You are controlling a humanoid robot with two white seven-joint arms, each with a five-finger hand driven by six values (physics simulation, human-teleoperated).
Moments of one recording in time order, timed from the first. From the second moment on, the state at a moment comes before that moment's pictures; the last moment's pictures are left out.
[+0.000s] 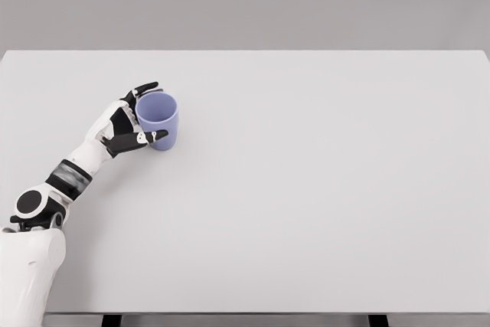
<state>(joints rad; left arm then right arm) -0.22 0.21 0.02 -1.25 0.35 -0.12 -0.61 0.00 0.00 -0.20 0.05 -0.06 -0.07 0.10</state>
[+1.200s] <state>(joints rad) -0.17 0.25 0.04 -1.33 0.37 -0.13 -0.61 0.00 0.00 -0.20 0.05 -0.06 -0.07 0.10</state>
